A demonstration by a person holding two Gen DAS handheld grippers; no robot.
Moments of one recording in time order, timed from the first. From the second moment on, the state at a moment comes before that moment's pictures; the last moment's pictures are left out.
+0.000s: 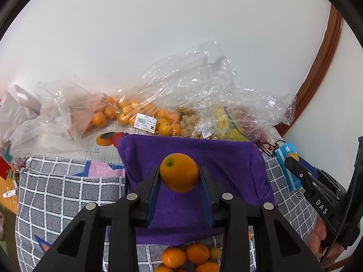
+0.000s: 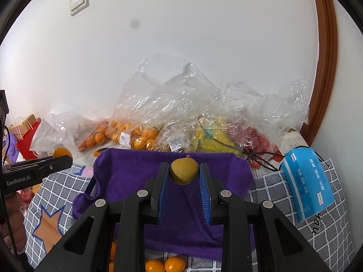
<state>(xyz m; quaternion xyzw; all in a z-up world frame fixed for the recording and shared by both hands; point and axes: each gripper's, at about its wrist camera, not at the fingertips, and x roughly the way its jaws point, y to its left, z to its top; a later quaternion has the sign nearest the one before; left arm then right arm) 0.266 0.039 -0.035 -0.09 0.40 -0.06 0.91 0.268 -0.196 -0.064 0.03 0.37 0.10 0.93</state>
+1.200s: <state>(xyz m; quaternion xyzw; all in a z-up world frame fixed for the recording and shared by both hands) 0.365 0.034 -0.148 -0.09 0.51 -0.05 0.86 0.345 -0.203 -0.192 0.03 0.47 0.09 0.88</state>
